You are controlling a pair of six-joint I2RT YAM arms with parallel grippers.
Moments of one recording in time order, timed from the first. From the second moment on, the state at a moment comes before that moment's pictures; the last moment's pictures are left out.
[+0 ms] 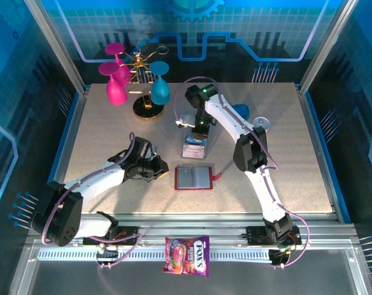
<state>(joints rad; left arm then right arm) -0.40 1.31 0.64 -0.30 0.44 -0.92 0.55 2.45 2.43 -1.54 -0.15 -0.79</state>
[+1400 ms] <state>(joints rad) -0.40 1.42 0.63 -0.16 0.50 -0.95 0.58 1.87 1.55 -0.90 -0.23 -0.09</state>
